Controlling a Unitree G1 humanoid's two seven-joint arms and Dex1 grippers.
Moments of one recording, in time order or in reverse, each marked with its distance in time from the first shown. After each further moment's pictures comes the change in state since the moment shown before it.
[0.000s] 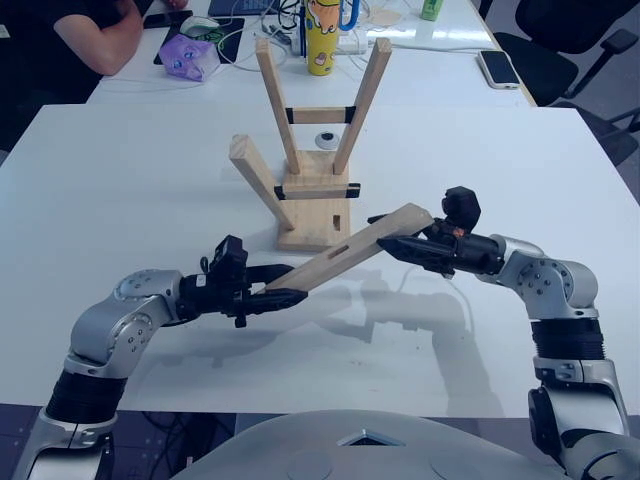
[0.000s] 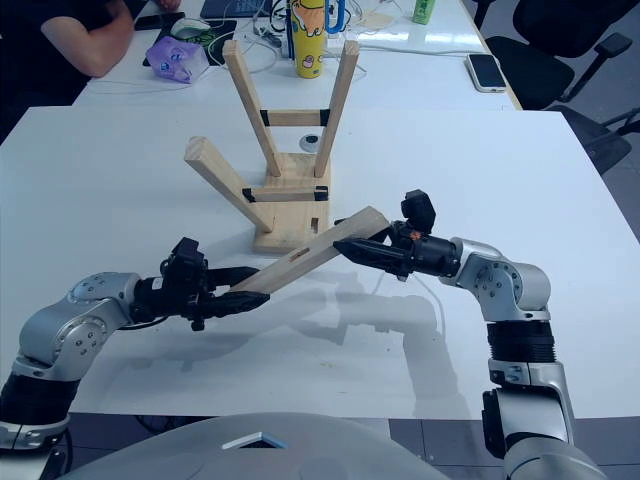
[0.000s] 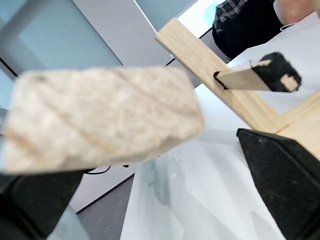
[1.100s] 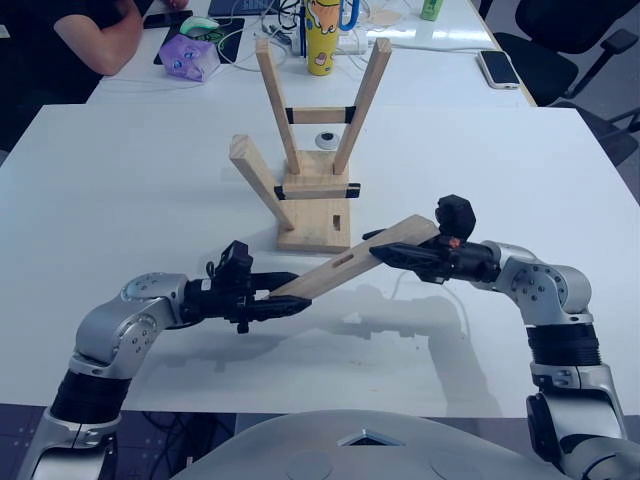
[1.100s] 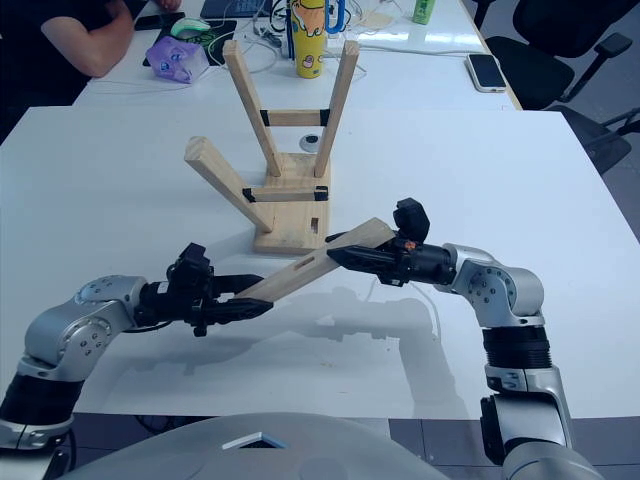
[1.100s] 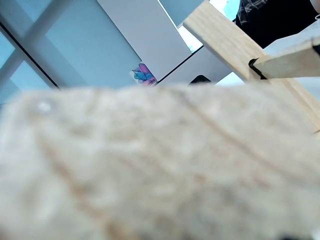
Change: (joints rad) left arm -0.001 -0.026 -0.017 0.014 0.023 0.012 -0.017; right arm 0.023 0.006 0.024 -0.039 0.026 0.045 0.057
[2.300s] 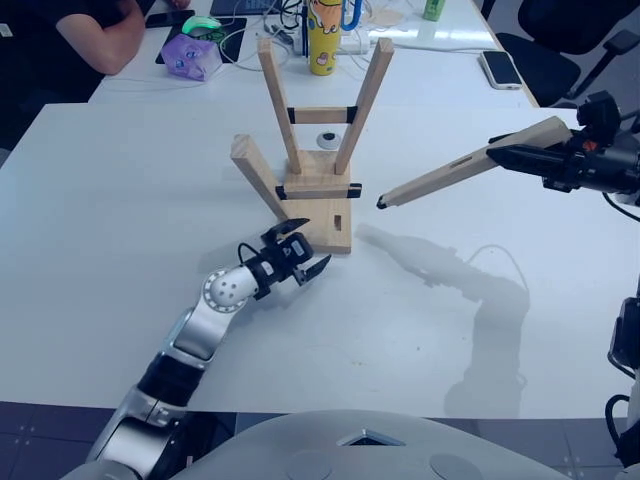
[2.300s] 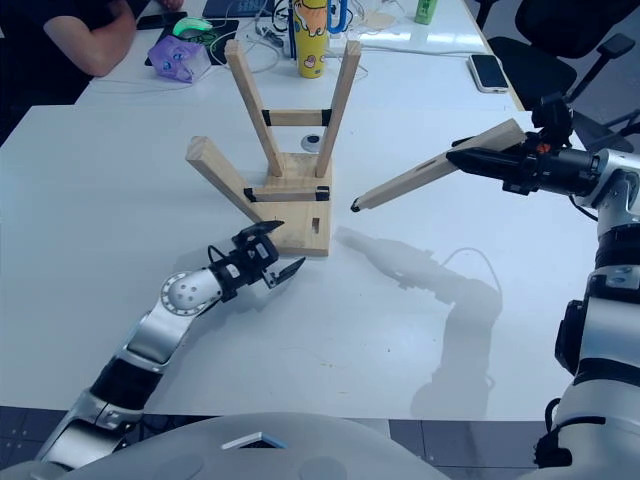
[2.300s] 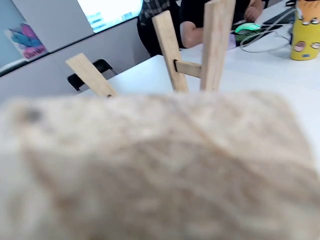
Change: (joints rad) left arm -0.147 -0.260 -0.320 0.258 0.923 -0.528 0.617; right arm -0.559 -0.369 -0.029 0.840 -0.425 -0.365 0.260
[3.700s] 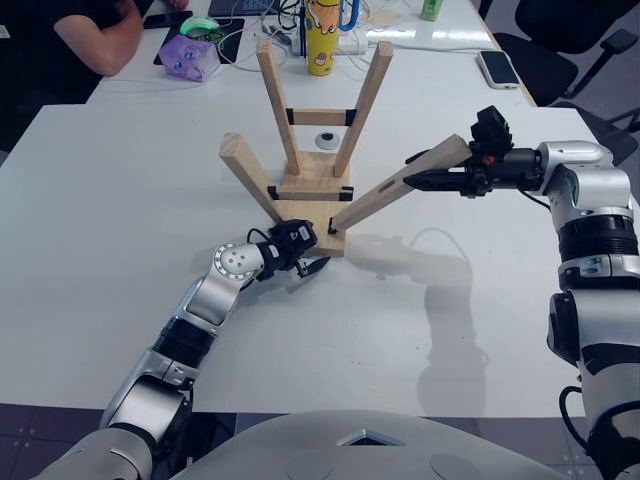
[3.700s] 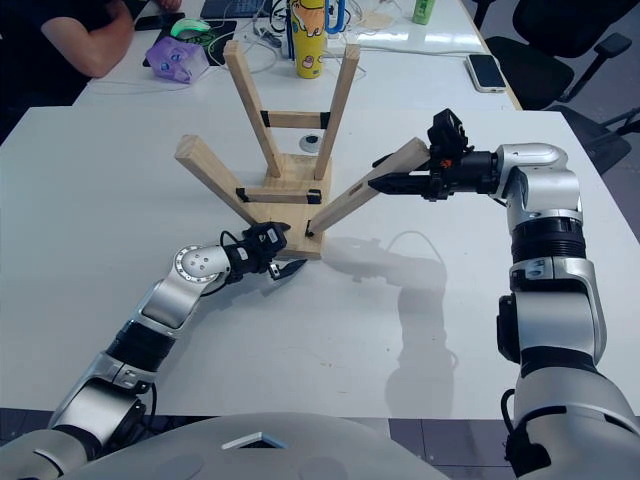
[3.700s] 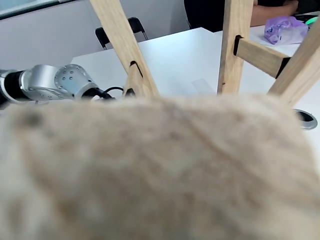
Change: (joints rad) left arm -0.143 -0.023 0.020 0.151 -0.082 0.186 -0.180; right arm -0.017 0.246 0.110 -0.131 -0.140 -0.182 -0.024
